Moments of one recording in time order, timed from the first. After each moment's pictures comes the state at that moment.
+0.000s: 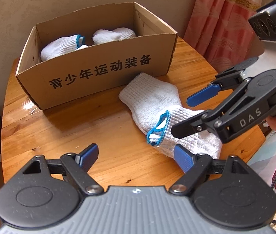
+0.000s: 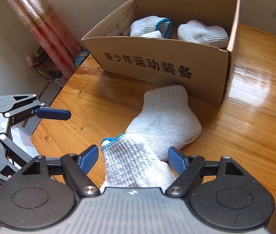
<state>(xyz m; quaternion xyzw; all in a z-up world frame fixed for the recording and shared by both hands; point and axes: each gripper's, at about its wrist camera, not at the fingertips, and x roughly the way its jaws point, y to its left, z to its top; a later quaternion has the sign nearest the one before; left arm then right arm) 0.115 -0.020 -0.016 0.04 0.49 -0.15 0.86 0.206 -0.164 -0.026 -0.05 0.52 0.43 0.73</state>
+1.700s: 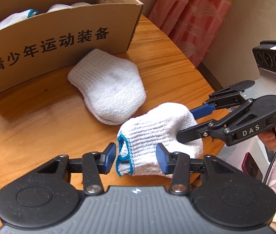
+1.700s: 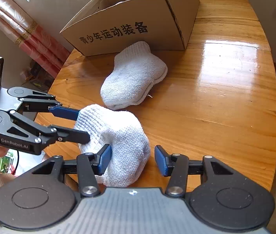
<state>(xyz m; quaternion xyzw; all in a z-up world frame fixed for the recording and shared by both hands) 0.129 -0.031 -0.051 -0.01 0.54 -0.25 0.80 0.172 -0.237 -0.068 0.01 0.56 0.40 0.73</state>
